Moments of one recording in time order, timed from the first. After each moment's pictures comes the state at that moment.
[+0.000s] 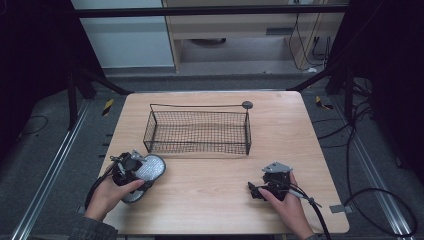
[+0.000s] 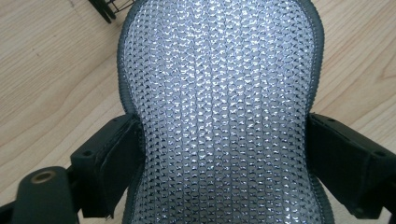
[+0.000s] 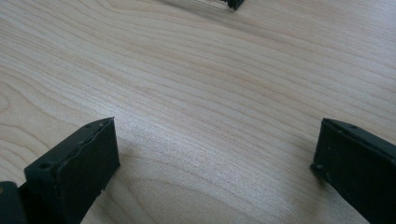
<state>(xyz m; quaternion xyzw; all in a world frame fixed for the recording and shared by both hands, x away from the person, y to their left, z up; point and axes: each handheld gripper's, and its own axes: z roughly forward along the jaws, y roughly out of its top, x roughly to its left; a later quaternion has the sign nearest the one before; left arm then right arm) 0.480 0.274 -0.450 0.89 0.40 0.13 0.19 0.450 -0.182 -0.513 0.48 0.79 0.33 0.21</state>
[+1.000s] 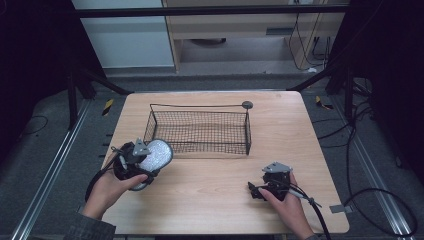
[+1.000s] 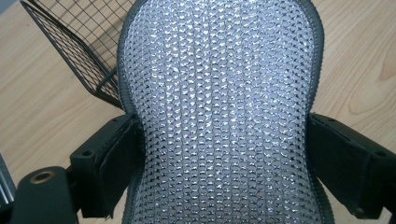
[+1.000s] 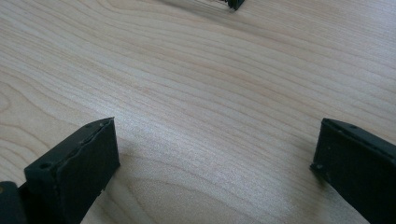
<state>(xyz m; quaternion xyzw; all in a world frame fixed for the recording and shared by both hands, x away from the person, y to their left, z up) 0.475 0.247 -0.394 0.89 0.33 0.21 0.23 0.451 -0.183 -0.514 0.47 0.79 0.33 0.21</state>
